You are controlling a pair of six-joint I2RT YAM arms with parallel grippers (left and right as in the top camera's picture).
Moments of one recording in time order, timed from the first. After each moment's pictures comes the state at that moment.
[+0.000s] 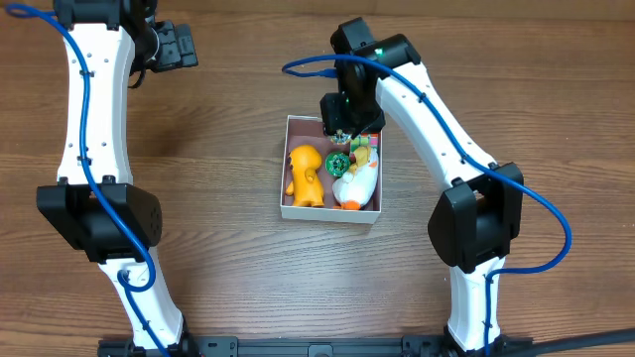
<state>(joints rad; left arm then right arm) 0.05 2.13 2.32 -1.39 -0.04 -0.23 0.44 2.18 2.03 -1.29 -0.18 0.28</state>
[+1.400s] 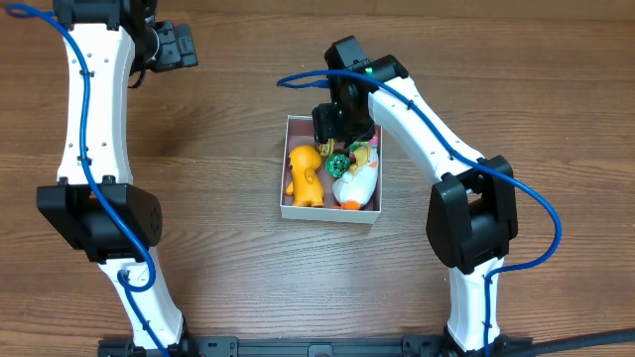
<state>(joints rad) 0.05 2.13 2.32 -1.39 -0.04 -0.23 0.45 2.18 1.87 -1.07 -0.19 0.28</state>
